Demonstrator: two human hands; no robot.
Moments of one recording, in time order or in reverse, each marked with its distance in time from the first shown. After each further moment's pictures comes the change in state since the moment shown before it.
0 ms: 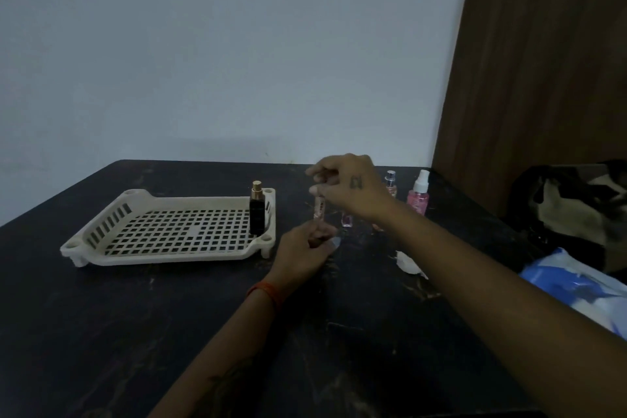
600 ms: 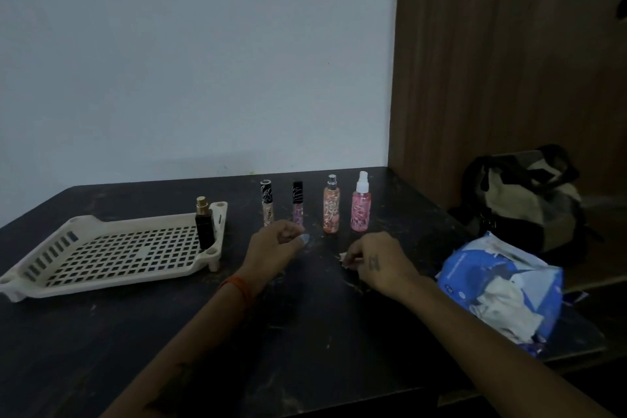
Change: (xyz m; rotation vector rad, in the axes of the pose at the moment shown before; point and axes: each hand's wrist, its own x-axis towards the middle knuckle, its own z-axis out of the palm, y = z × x) left_hand 0.013 0.025 0.030 -0.030 -0.040 -0.130; right_hand -0.105 0.093 -0.030 -0.318 -0.174 0.322
